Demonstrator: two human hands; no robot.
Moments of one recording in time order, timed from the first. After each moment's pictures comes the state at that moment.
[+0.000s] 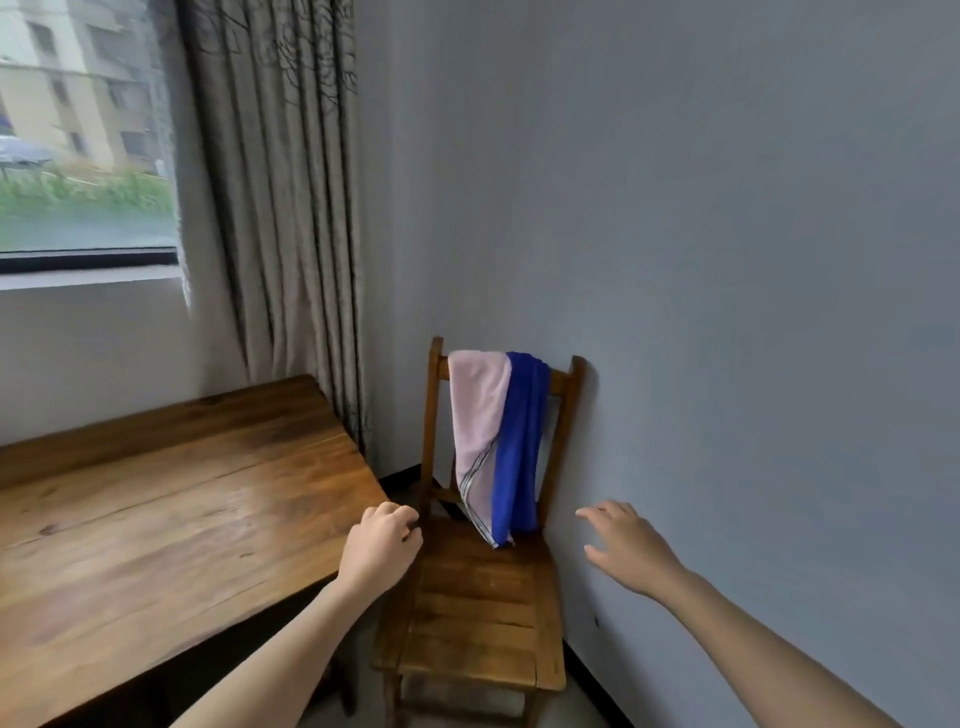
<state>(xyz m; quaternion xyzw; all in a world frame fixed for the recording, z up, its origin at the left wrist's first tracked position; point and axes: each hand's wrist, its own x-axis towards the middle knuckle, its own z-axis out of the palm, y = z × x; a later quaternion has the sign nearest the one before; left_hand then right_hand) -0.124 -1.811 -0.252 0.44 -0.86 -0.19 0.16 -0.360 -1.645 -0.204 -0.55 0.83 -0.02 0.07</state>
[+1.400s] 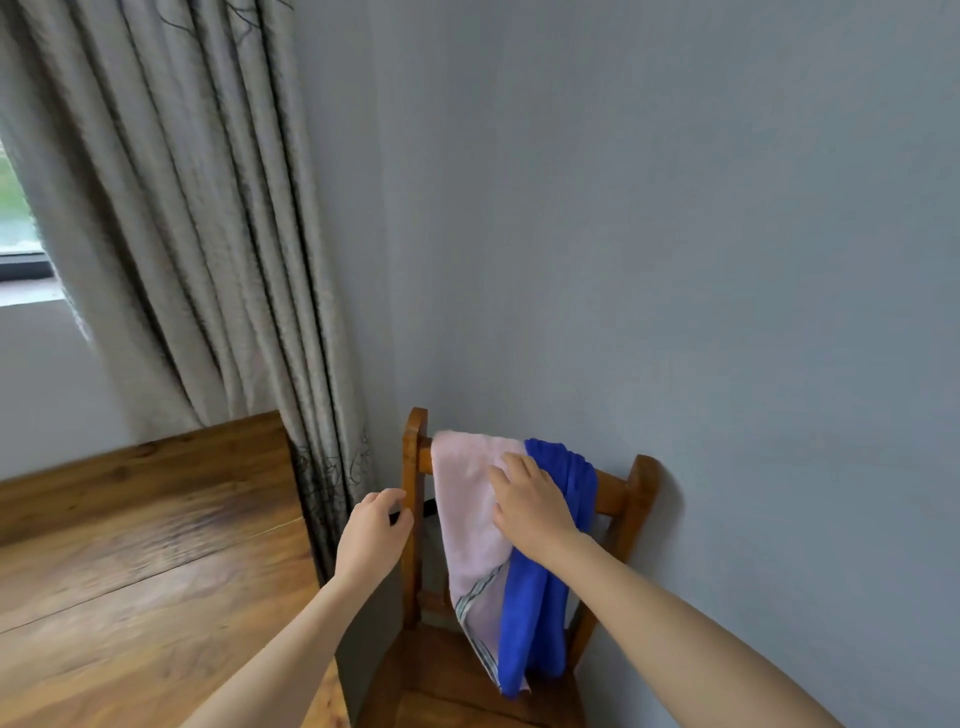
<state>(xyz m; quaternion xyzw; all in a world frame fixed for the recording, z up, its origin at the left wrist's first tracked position) -0.347 -2.086 -0.273 0.55 -0.75 -0.27 0.24 -0.521 -2.014 -0.224 -0.68 0.73 -0.07 -0.03</state>
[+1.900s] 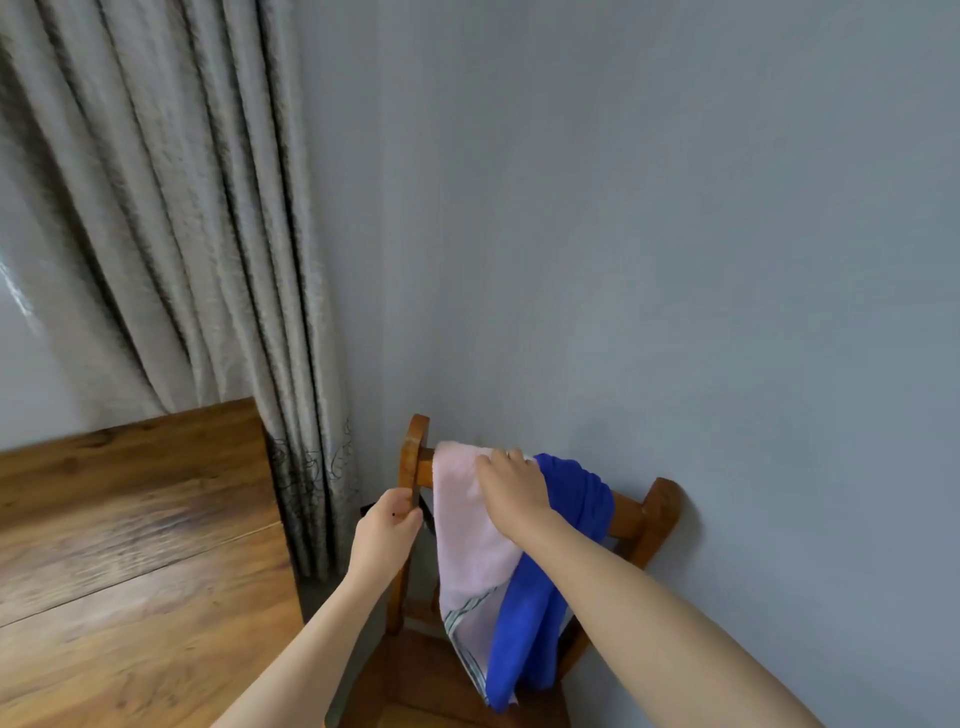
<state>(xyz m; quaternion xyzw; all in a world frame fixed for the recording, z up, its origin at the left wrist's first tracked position) -0.369 -2.126 -0.290 0.56 -0.66 -0.43 0.27 -0.517 -2.091 -0.234 -0.64 0.77 0.04 -0.04</state>
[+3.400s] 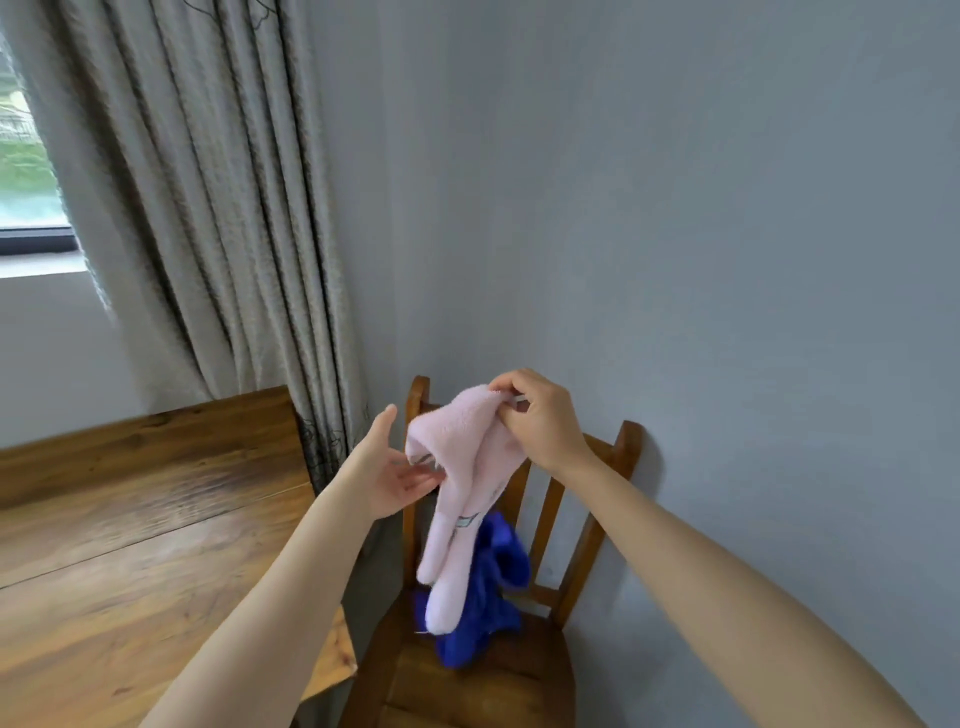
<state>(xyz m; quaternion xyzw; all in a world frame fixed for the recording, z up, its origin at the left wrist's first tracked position) -0.340 -2.053 -0.183 0.45 -0.27 -0.81 0.27 -0.504 -1.982 -0.144 -0.64 0.63 -0.43 0.04</state>
